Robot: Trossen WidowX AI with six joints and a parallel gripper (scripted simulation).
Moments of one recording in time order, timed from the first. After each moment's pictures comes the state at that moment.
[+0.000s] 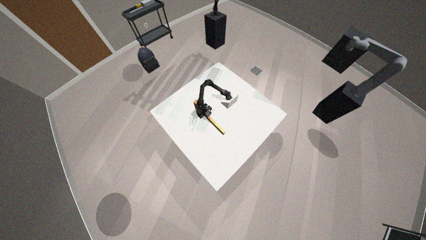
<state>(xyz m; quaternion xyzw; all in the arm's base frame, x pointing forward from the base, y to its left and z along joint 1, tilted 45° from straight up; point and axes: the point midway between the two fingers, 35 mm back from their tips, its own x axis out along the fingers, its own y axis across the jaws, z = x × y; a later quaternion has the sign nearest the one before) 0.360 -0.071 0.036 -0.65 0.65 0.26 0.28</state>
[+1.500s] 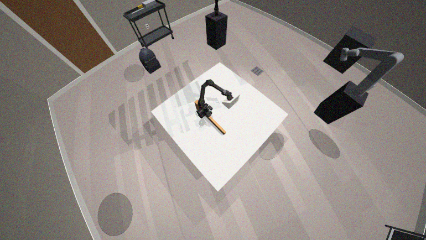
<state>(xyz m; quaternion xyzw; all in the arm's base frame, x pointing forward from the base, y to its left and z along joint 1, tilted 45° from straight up) 0.359 -0.075 0.039 -0.65 0.65 0.26 0.28</state>
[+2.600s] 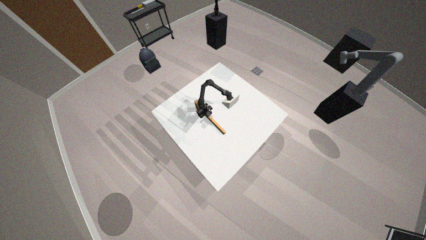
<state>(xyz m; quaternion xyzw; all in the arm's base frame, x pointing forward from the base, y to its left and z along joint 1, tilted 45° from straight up) 0.359 -0.077 0.042 -0.65 0.65 0.26 0.28</state>
